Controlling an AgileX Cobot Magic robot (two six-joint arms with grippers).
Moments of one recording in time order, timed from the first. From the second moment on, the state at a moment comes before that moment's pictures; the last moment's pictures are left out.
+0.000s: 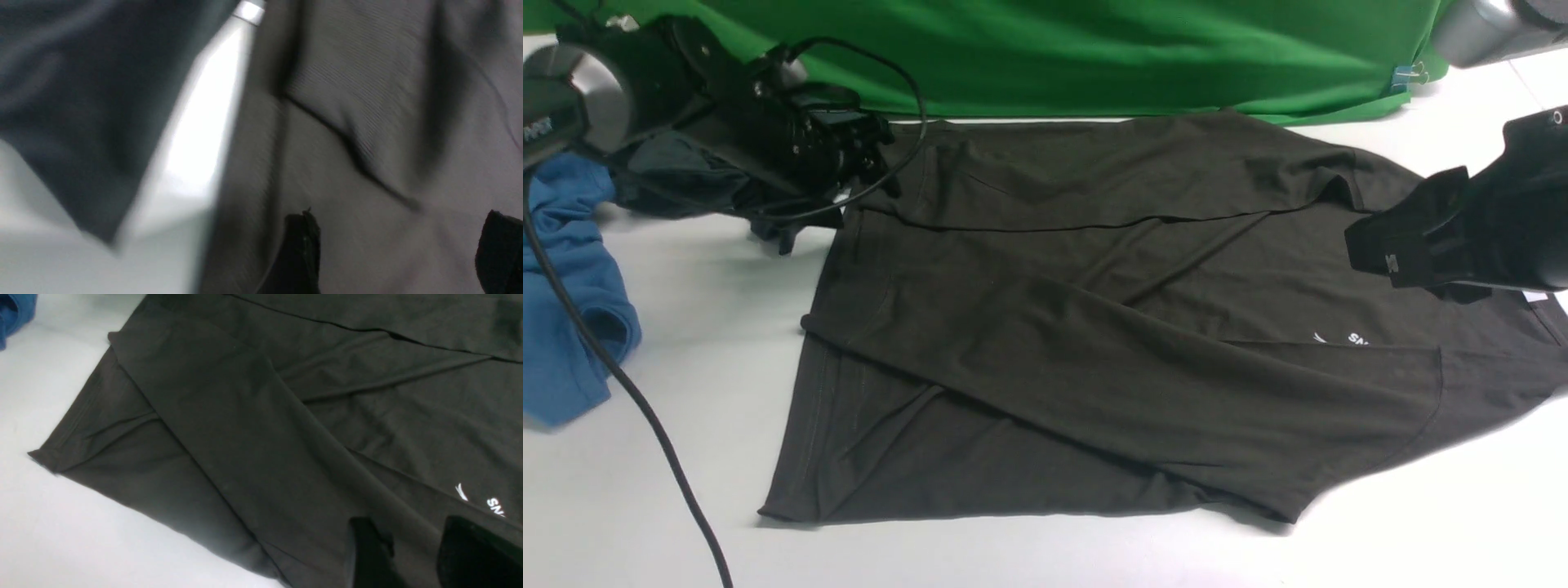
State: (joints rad) right arm 0.47 1.12 -1.05 0.10 0.80 0.05; left arm 0.02 2.16 -1.67 -0.47 0.66 -0.03
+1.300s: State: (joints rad) right arm 0.47 1.12 -1.05 0.12 0.78 0.05; left arm 0.03 2.26 -1.72 -0.69 0.48 0.28
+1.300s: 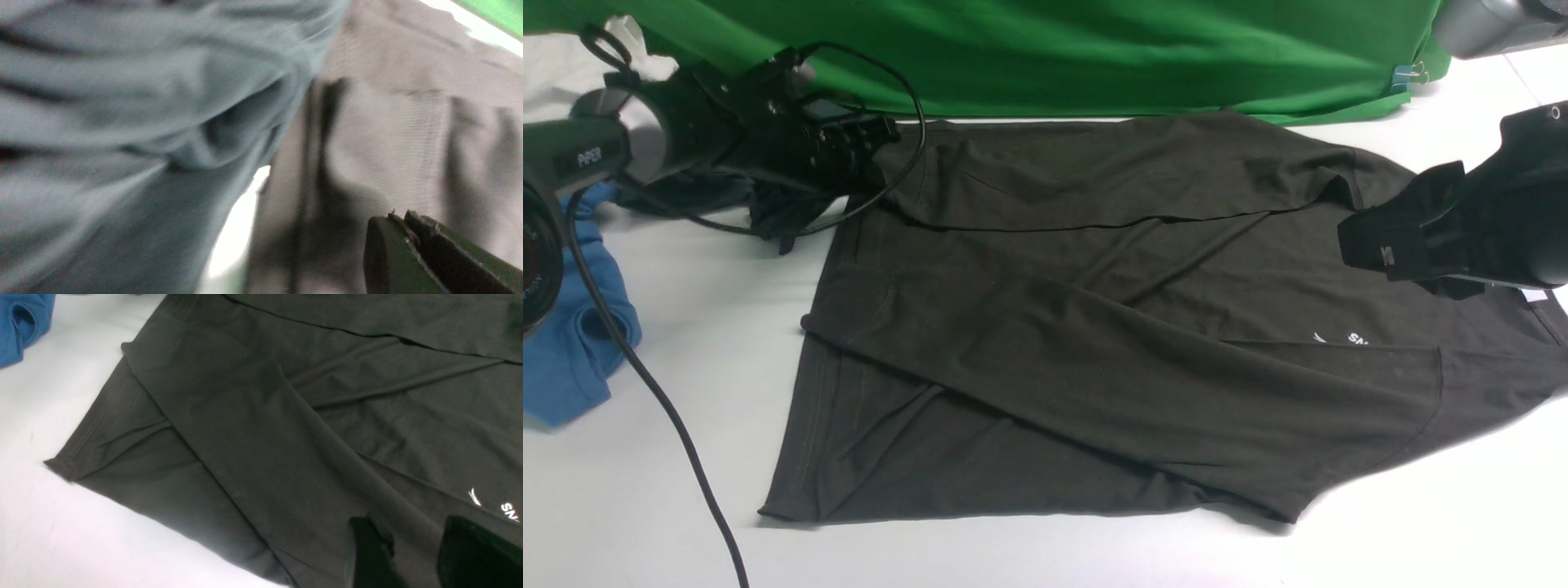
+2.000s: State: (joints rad) right arm 0.47 1.12 -1.05 0.12 0.78 0.05; left arm 0.03 2.24 -1.79 -0.39 0.64 -0.03
